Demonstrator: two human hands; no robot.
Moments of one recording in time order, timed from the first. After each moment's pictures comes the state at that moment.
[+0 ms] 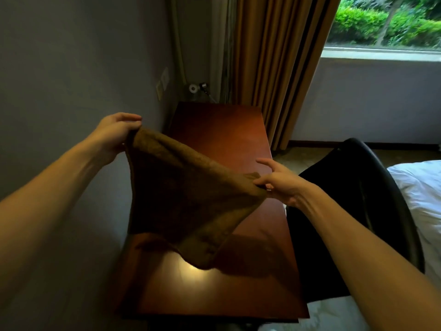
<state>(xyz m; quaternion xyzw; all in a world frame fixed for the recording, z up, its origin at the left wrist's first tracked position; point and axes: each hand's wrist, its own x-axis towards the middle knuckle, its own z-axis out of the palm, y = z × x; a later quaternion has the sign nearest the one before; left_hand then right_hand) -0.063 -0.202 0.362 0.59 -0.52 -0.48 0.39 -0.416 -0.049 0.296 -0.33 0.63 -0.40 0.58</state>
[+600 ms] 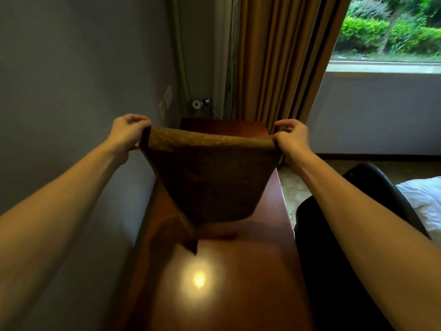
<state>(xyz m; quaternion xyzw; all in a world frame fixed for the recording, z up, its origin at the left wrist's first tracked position) -0.097 -0.296 0.386 0.61 -0.53 -0.40 0.44 -0.457 -0.192 0.369 -0.37 0.71 -0.53 0.28</state>
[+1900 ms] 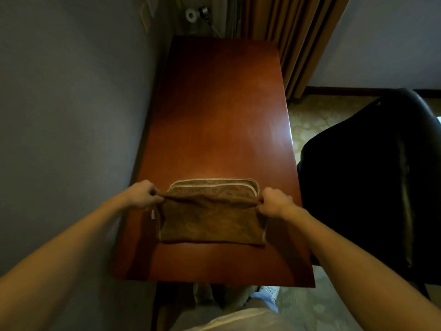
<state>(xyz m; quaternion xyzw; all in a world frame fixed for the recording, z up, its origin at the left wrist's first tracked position) -0.049 -0.164 0.128 0.53 -0.74 -0.36 -0.20 -0.411 -0.042 0.119 -0.55 0.75 0.10 0.35</state>
